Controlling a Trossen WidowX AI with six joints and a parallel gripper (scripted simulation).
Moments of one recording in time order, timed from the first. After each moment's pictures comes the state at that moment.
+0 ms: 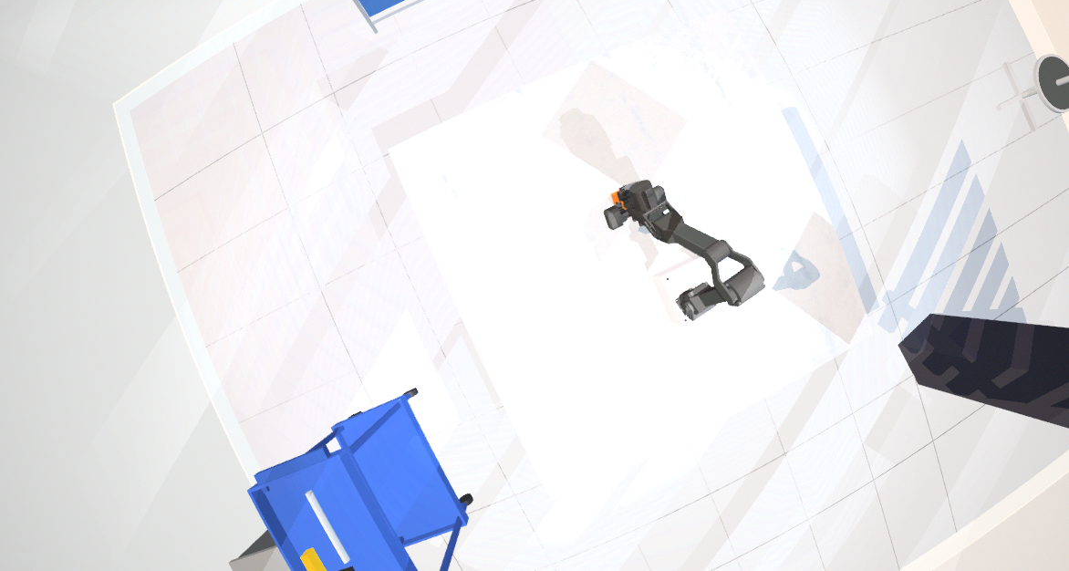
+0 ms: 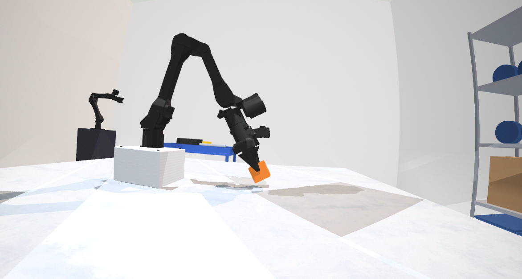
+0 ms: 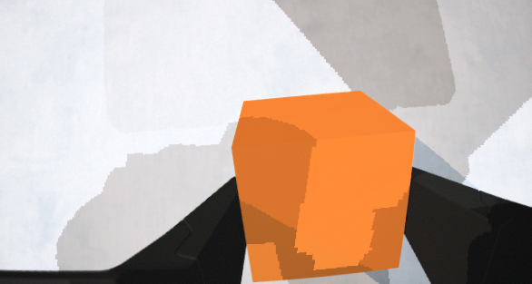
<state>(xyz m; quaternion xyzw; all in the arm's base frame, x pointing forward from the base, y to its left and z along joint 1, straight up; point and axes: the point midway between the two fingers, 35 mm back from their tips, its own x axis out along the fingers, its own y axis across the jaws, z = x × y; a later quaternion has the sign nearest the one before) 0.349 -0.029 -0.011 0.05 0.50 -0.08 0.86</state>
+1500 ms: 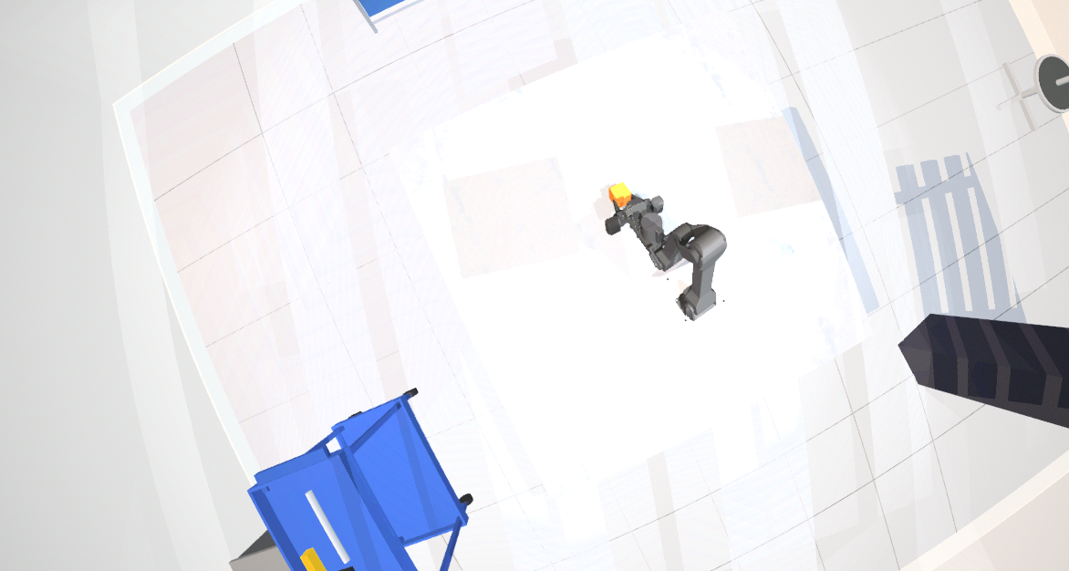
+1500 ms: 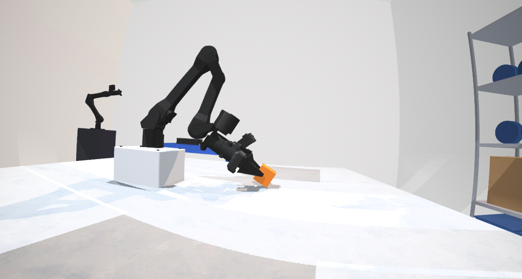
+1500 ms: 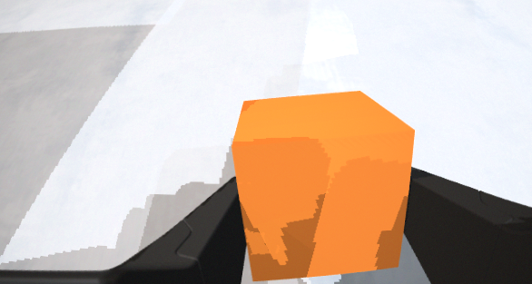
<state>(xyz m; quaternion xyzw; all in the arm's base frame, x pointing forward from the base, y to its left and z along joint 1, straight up) 0.349 -0.029 -0.038 0.03 0.25 -0.09 0.96</state>
